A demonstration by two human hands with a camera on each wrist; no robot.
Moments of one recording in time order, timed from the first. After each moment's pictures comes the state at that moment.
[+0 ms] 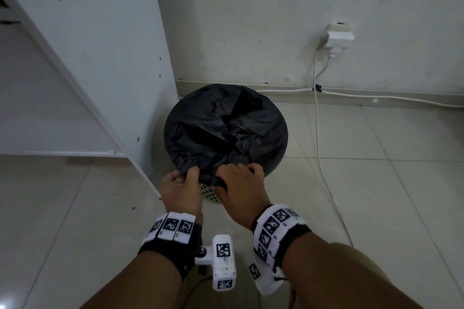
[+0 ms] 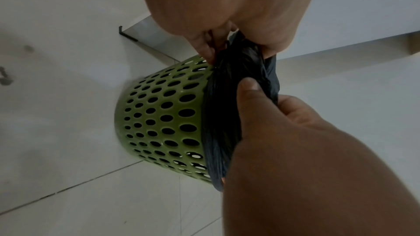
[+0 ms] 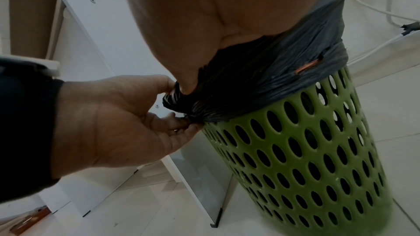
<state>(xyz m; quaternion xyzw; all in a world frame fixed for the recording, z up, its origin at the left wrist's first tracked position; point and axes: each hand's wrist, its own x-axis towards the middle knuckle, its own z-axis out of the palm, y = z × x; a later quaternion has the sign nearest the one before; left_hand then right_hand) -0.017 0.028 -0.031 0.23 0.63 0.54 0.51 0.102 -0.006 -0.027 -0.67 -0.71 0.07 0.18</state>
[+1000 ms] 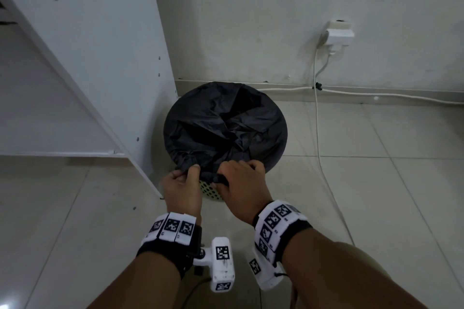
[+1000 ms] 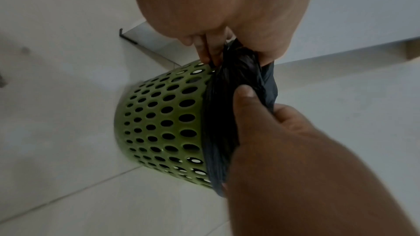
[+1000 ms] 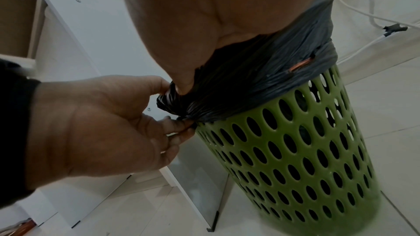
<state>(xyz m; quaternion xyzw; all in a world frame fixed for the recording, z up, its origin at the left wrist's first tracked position) -0.021 0.030 -0.030 0.26 0.63 0.52 0.52 0.106 -0.001 -0.028 -0.67 -0.72 0.09 0.18</state>
